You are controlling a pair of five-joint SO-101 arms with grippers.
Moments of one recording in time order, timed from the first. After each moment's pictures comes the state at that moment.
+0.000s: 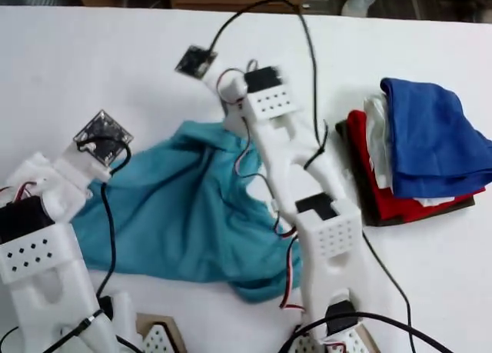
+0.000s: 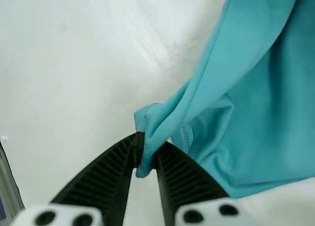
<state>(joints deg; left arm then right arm) -31.3 -47.9 41.7 71.0 -57.5 -23.1 37.2 -37.4 80.0 42.0</state>
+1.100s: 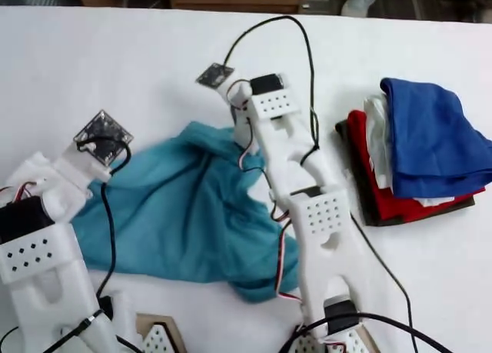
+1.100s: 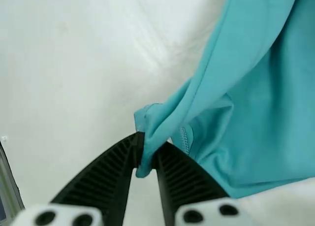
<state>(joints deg) -31.3 -47.9 41.7 71.0 -57.5 -22.3 53.1 -46.9 88.1 36.0</state>
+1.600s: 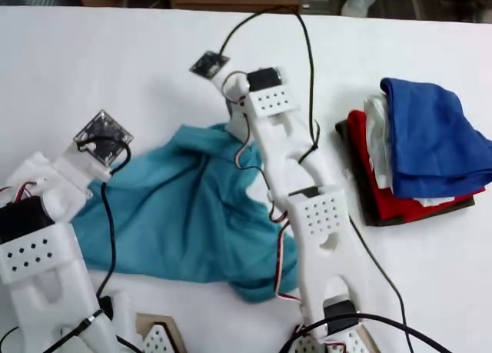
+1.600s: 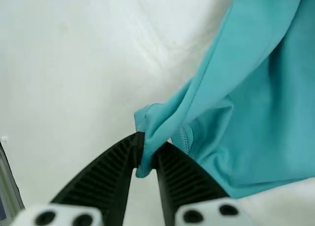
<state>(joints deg) -31.3 -47.9 41.7 71.0 -57.5 -22.8 53.1 -56.2 90.7 35.8</state>
